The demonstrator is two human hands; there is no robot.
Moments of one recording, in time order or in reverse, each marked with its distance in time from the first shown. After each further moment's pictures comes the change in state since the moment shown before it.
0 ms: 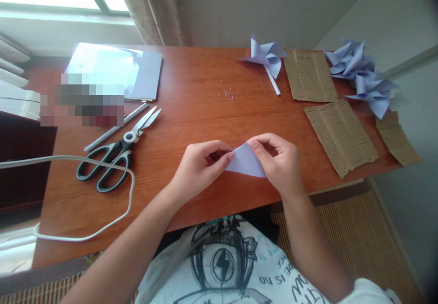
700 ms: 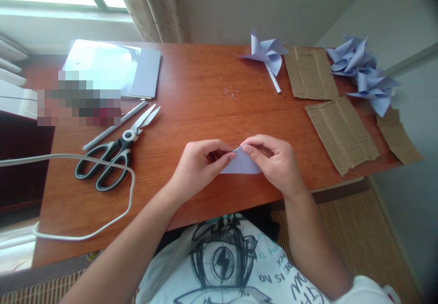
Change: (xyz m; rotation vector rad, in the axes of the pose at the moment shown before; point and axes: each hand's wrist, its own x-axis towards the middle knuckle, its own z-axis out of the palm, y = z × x) left_hand 0.002 0.002 0.000 0.053 0.021 0.020; right_hand 0.002 0.005 -0.002 0.050 -0.161 -0.065
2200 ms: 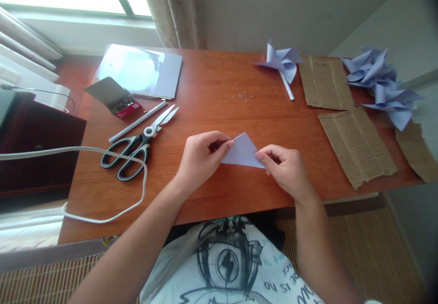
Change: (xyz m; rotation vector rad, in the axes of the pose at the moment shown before) left_hand 0.002 -0.002 -0.012 0.127 0.218 -0.050; right_hand -0.005 0.009 -0.010 -0.164 -0.140 0.189
